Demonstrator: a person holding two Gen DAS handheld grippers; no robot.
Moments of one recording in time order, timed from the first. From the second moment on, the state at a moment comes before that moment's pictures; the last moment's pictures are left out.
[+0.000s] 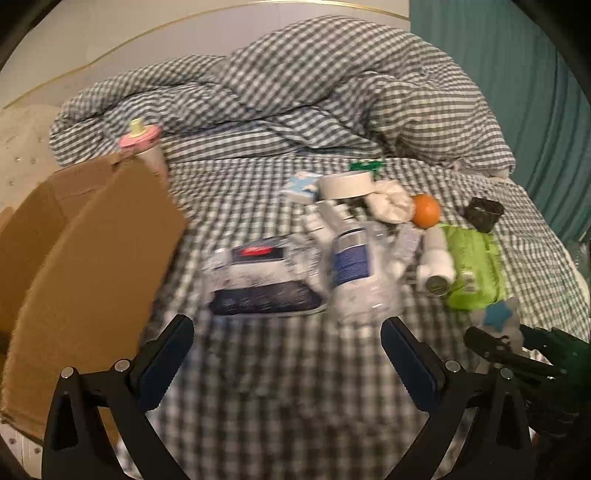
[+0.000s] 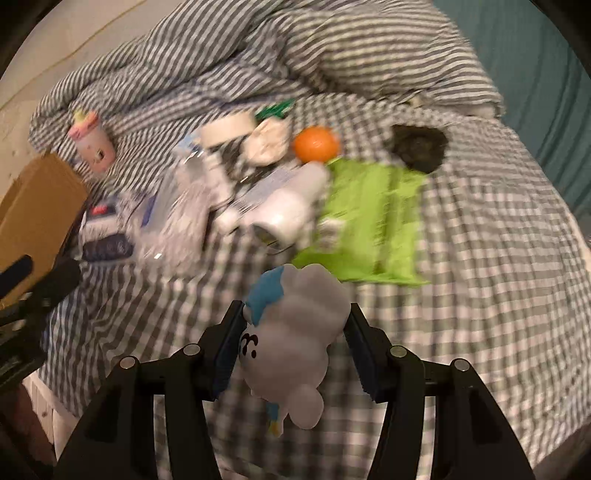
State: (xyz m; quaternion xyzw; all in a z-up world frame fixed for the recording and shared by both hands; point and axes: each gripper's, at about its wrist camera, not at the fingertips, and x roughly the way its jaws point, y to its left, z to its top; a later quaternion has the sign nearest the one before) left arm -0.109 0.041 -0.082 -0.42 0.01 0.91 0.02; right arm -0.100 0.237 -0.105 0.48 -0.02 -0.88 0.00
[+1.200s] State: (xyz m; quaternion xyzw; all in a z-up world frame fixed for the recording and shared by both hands) left arm -0.118 0.077 -0.066 -0.42 0.02 0.91 0.01; right arm -0.064 0.299 -0.057 0.43 -0.07 -0.90 -0.03
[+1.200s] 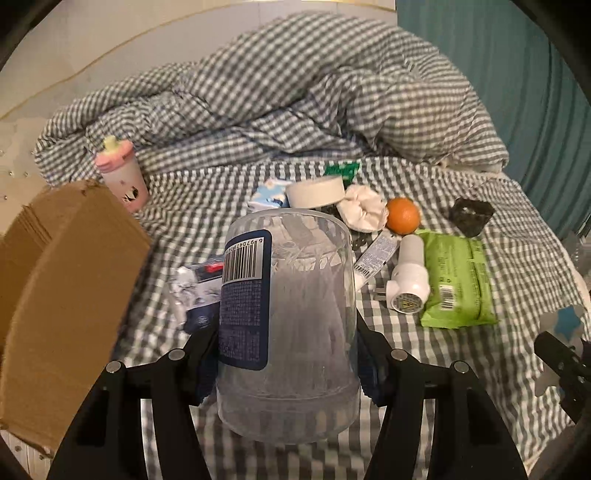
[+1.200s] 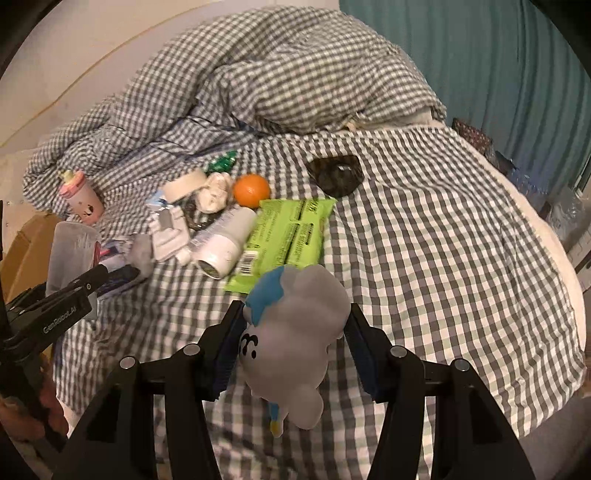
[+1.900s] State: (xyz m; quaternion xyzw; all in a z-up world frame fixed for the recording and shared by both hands) left arm -0.033 0.009 -0.008 -0.39 0.00 0.92 -0.01; right arm -0.007 0.218 0.007 0.39 -0.02 -0.92 0.01
